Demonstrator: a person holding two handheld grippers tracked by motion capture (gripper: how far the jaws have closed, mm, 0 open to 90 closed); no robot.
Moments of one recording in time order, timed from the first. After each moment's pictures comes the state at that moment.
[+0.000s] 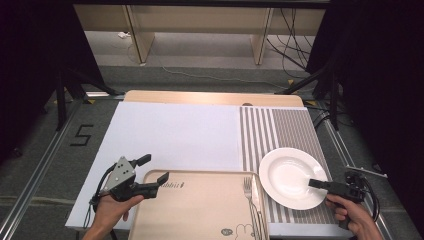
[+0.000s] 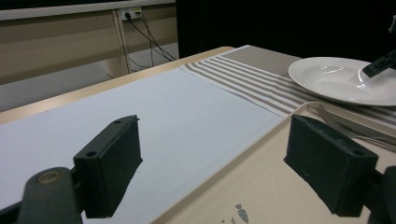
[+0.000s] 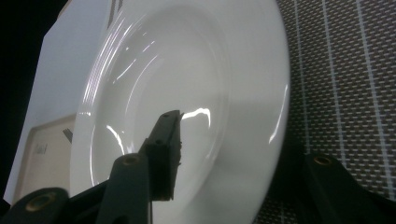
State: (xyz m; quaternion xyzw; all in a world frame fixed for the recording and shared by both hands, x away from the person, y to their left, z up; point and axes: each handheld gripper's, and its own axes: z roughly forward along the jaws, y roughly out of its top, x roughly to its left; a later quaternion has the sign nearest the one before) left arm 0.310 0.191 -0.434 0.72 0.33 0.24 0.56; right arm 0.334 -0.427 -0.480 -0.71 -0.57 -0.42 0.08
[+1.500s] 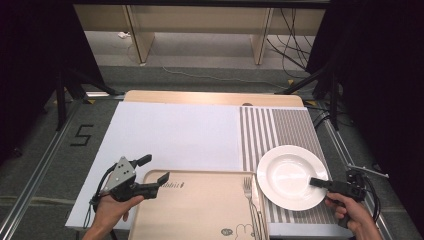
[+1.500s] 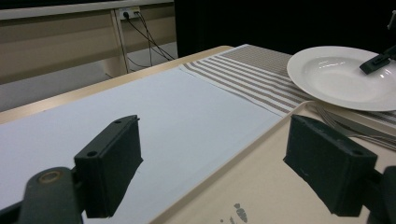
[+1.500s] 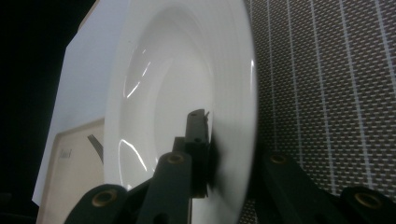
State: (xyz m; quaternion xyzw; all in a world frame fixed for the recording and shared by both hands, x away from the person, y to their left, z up) left arm 0.310 0.191 -0.434 0.72 0.33 0.24 0.56; right arm 0.334 -0.430 -0.476 -0.70 -0.56 -0.43 0.09
